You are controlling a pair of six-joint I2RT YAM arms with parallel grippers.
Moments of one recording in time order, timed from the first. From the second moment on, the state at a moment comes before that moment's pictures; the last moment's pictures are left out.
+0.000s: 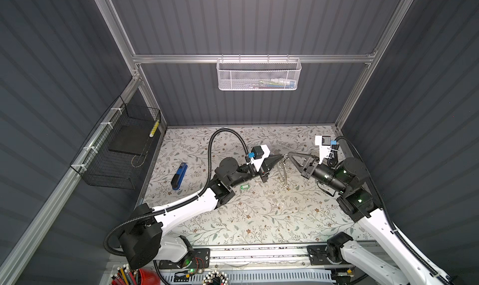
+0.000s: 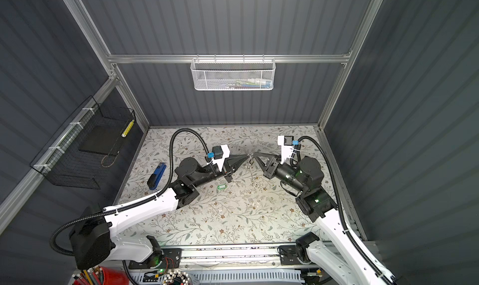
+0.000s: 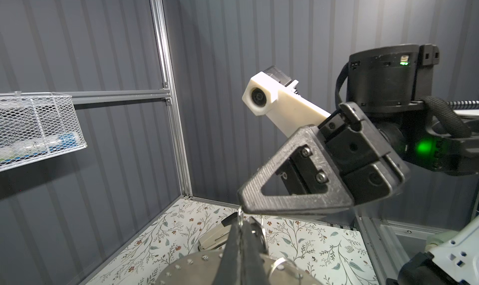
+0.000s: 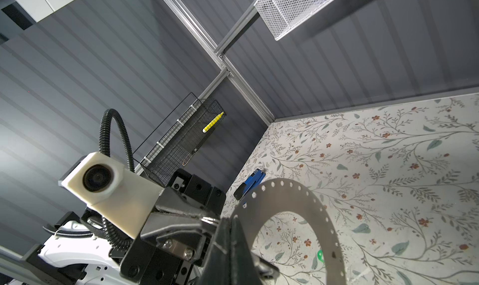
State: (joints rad) left arm -0.90 1.37 0.90 0.72 0.36 0.01; right arm 0.43 0.81 0.79 0.05 -0.49 0.74
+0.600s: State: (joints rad) left arm -0.88 1.37 0.89 0.75 0.40 -0.01; right arm 0.39 0.86 0.79 0.08 -0.61 0.78
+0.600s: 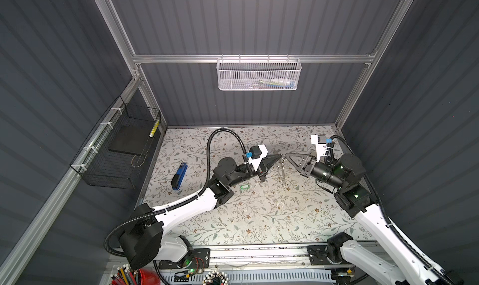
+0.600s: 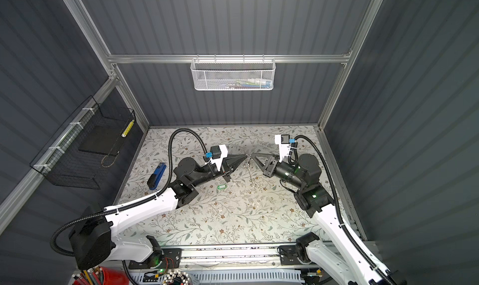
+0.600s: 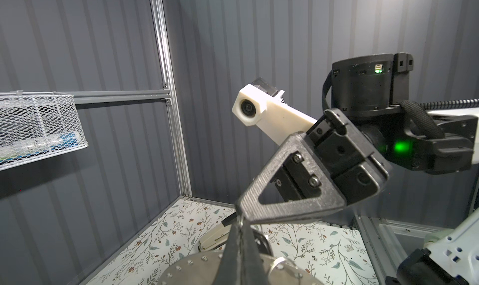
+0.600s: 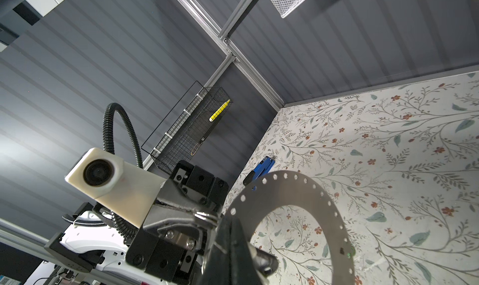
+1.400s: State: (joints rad) left arm -0.85 1.43 0.89 0.89 0.42 -0.09; right arm 0.37 0.93 0.77 0.21 -0.68 0.84
